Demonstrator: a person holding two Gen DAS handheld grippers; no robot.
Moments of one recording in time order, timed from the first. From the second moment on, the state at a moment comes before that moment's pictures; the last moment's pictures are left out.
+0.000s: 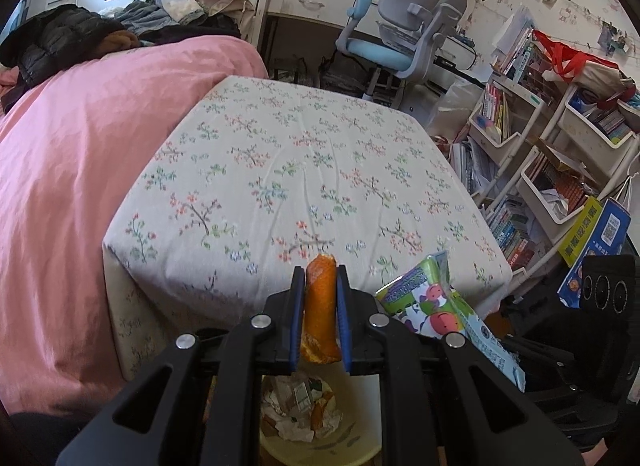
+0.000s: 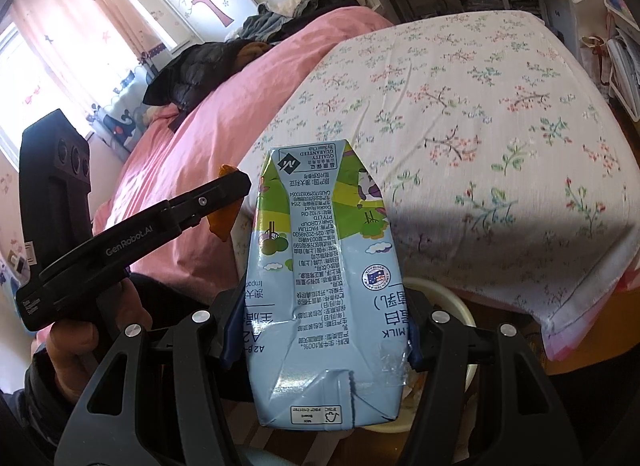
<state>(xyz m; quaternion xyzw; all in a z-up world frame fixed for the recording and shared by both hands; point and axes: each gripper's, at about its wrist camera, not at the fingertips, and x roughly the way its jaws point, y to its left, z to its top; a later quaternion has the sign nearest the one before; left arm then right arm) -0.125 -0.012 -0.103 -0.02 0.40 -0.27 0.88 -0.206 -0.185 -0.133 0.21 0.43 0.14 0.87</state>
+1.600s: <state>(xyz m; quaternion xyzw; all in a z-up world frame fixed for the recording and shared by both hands) -0.156 -0.007 -0.110 -0.01 0.39 -0.21 0.90 -0.211 -0.187 -0.157 0.21 0.46 0.07 0.86</state>
